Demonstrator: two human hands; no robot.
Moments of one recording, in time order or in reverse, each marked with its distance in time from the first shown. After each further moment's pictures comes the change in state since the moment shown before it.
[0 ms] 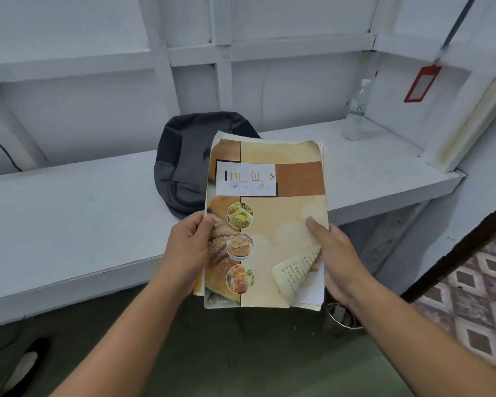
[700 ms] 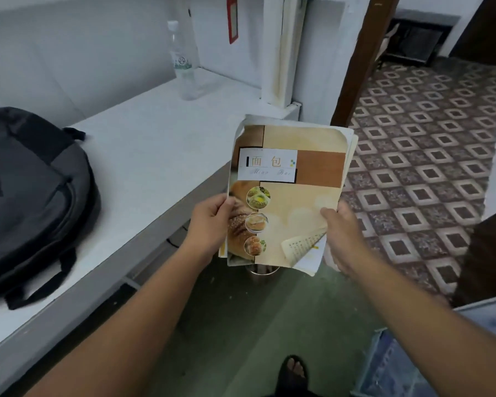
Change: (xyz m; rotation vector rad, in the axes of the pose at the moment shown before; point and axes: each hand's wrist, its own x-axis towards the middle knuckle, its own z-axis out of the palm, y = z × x) left_hand 0.042 -0.027 0.307 0.125 -0.641 0.034; right_hand -0.016 0.010 -0.263 -0.093 0.797 -0.078
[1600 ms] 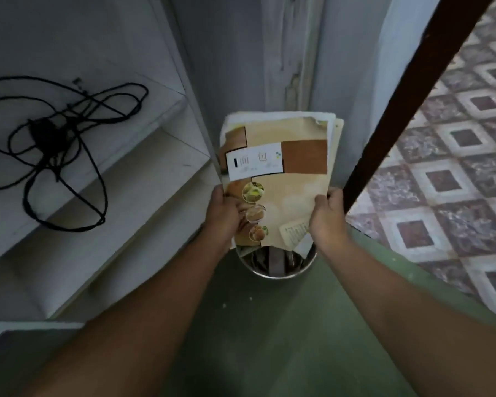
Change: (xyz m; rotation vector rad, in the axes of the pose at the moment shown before) left_hand 0.294 -0.473 0.181 -0.093 0.185 -0.348; right_hand 0.359 0.462 0.078 -0.132 0.096 -0.005
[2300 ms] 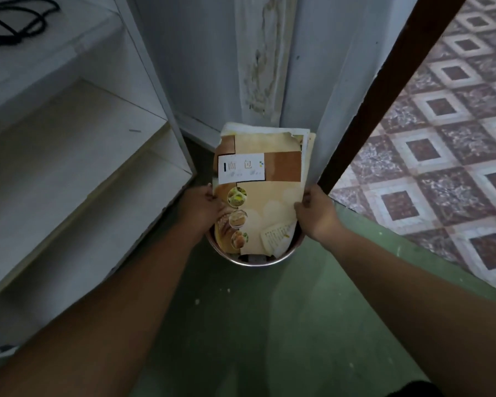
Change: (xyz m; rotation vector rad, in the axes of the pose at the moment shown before) left_hand 0.083 -0.111 0.013 0.447 -0.125 0.089; right_hand 0.042 0.108 -0.014 -0.477 -0.130 -0.025
